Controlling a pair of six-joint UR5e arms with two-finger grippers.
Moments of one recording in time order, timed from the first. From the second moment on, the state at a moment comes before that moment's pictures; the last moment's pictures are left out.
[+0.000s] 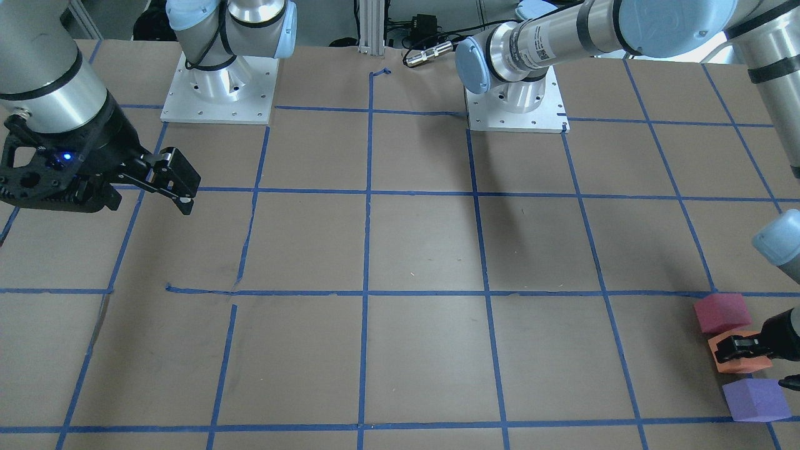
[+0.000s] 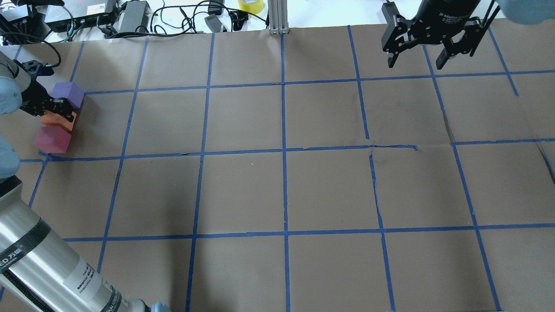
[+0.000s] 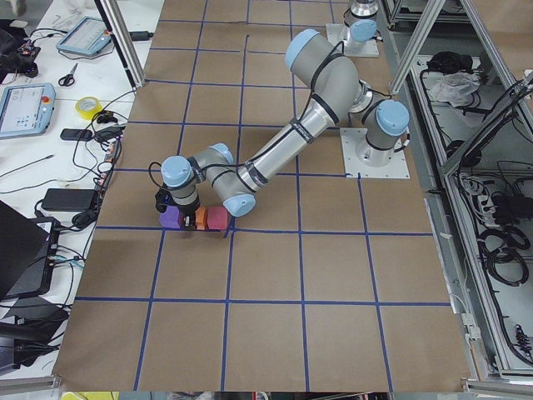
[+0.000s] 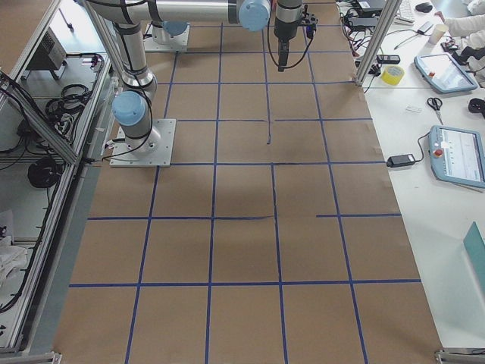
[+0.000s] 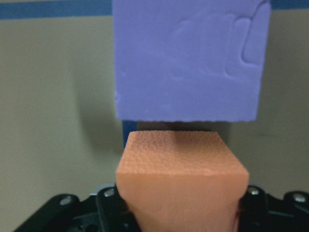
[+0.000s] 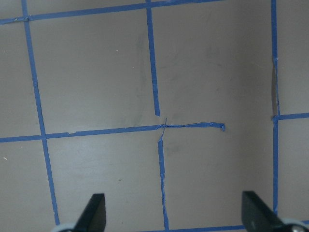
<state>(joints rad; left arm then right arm) -0.97 -2.34 -1.31 -1.04 1.58 0.62 1.51 -1.42 1.41 -1.57 -1.54 0.02</state>
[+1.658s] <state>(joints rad) -0.96 -2.27 -1.33 -1.02 1.57 0.66 1.51 -1.42 1.41 -1.57 -1.54 0.02</state>
